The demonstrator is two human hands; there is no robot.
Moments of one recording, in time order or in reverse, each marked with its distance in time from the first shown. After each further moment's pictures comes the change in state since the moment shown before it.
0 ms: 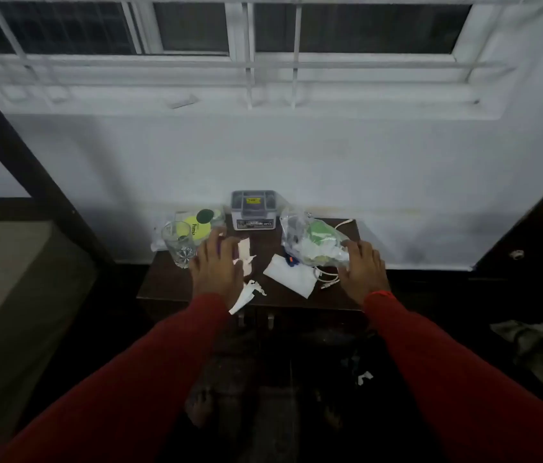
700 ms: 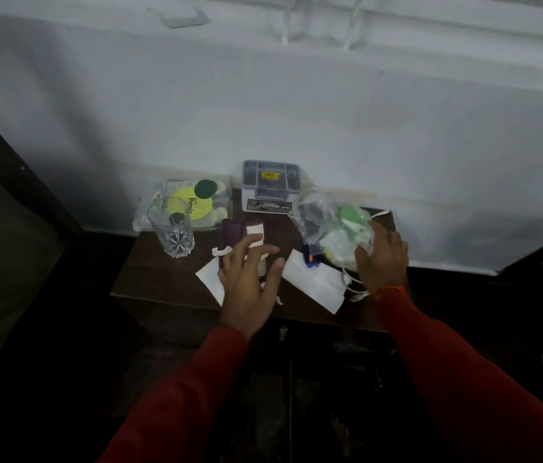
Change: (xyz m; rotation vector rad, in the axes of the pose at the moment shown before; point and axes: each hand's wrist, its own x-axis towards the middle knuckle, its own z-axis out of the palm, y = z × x) left_hand 0.016 -0.022 0.087 -0.578 0.081 -0.082; right_hand 0.081 -0.014 0.090 0.116 0.102 0.193
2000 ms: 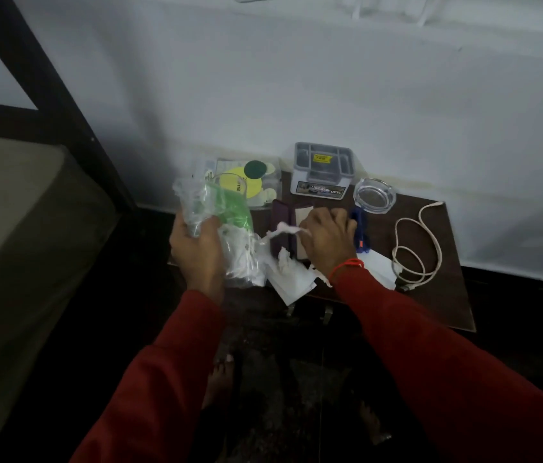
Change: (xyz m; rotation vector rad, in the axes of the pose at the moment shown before) left_hand 0.031 -0.032 -0.120 -0.582 0.592 -0.501; right_hand -0.050 -0.146 0.076 -0.267 -0.210 -0.509
